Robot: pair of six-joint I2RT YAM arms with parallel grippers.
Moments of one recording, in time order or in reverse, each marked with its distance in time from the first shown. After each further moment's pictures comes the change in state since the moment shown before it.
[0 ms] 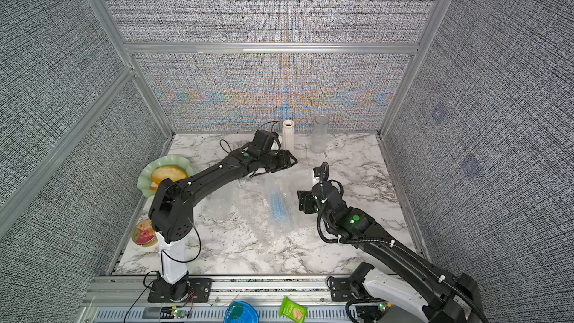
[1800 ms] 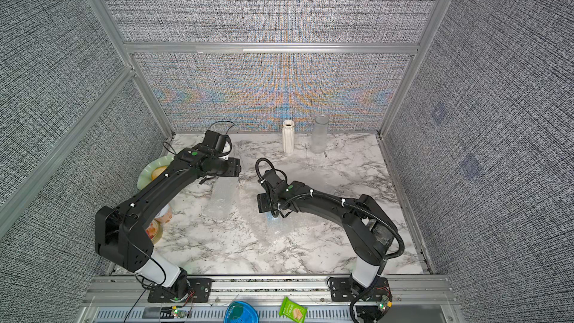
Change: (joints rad) left arm 0.281 -0.354 -0.237 -0.378 -0.293 0.424; right arm 0.149 0.771 0.436 -0.077 -0.253 0.171
